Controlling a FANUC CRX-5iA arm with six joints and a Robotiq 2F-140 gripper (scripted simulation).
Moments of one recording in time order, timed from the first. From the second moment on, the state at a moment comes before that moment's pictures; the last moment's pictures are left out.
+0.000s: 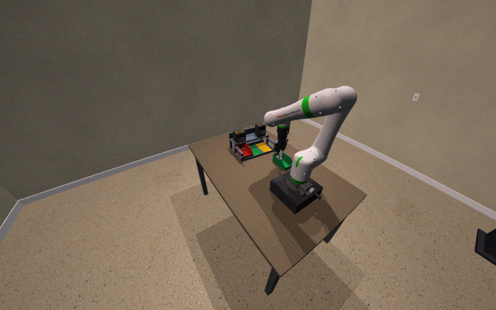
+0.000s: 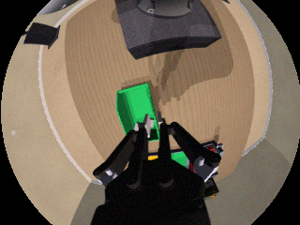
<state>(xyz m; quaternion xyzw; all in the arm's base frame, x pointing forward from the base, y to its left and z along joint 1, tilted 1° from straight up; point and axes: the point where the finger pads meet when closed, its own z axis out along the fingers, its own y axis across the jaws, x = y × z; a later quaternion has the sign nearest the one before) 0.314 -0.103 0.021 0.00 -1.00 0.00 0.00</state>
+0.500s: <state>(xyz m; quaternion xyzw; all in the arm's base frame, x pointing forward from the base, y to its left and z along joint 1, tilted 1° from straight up) 0.314 -0.103 0.020 0.00 -1.00 0.00 0.00</state>
